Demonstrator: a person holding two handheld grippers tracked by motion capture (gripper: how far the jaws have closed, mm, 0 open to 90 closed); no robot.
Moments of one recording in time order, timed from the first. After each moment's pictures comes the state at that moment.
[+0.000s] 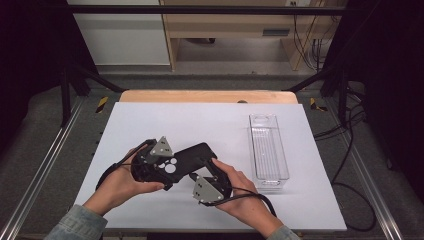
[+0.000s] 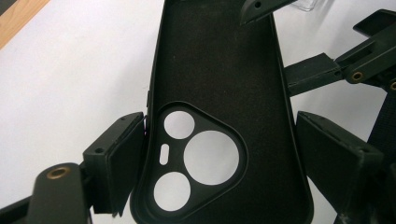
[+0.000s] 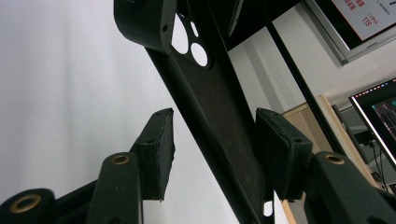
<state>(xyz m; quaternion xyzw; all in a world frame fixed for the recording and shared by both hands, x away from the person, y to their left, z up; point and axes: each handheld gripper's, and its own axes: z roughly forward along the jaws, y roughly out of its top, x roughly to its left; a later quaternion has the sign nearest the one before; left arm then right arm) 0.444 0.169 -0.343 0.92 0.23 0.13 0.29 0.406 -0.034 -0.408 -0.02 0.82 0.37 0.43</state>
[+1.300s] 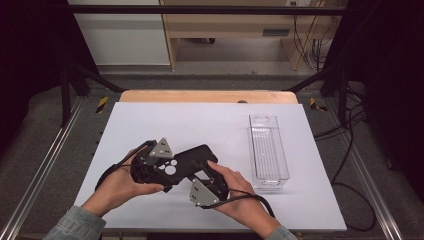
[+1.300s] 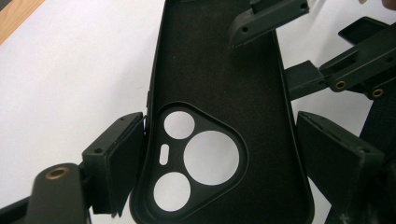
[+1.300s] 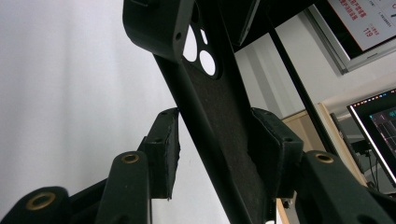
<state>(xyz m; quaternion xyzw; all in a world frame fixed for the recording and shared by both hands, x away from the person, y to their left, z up) 0.440 0.169 -0.341 0.92 0.22 0.13 0.30 0.403 -0.026 -0.410 -0.04 0.82 0.37 0.44</state>
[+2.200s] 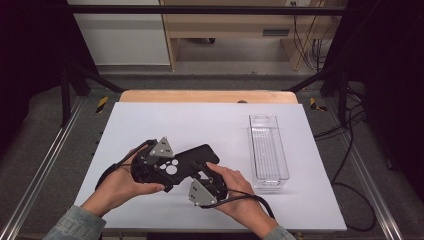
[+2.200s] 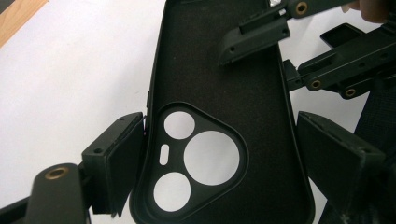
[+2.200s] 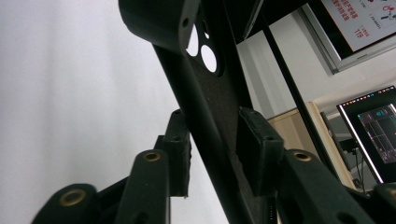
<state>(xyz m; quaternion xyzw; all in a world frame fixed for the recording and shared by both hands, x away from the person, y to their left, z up) 0.439 0.166 -0.336 0.92 0.22 0.12 0.30 0.404 -0.024 -0.411 -0.04 0.82 0.35 0.46</state>
